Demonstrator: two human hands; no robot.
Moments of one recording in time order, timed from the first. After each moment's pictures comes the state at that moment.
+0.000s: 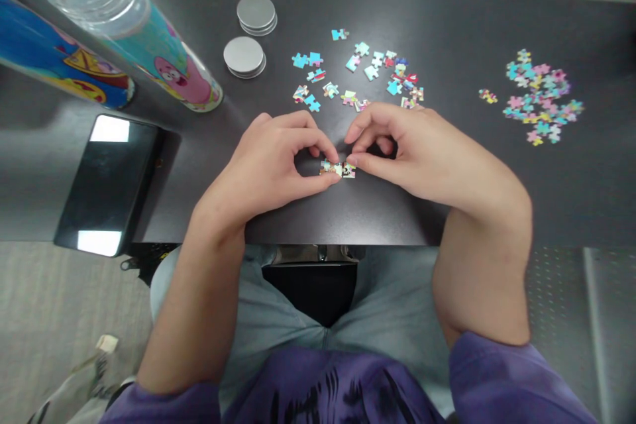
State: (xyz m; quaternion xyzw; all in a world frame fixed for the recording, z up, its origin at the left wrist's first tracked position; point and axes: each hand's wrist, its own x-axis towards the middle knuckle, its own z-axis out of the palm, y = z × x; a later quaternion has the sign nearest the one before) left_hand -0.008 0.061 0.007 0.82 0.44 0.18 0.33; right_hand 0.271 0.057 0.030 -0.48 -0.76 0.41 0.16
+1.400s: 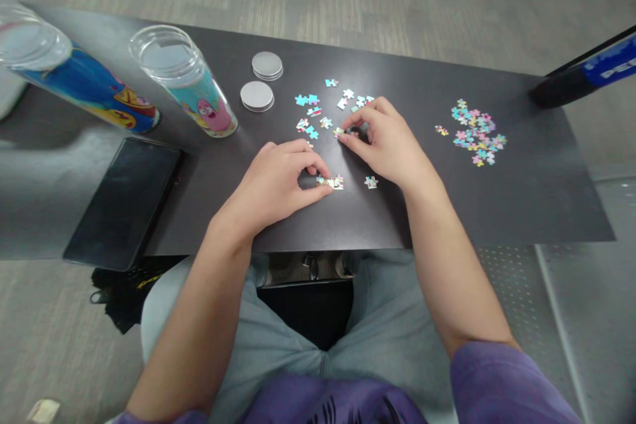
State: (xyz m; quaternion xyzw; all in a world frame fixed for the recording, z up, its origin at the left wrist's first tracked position) left_hand -0.014 0.059 -0.004 0.83 0.42 0.20 0.30; right_hand 0.266 0.095 -0.007 -0.57 -0.77 0.19 0.22
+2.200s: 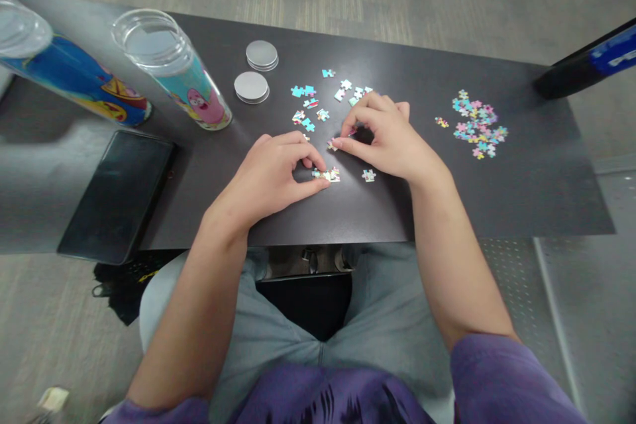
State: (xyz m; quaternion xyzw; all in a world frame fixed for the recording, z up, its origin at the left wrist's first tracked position) left_hand -0.017 0.063 -0.013 0.83 0.41 0.23 0.31; right_hand 0.272 0.088 0.007 -0.52 -0.82 0.18 0.18
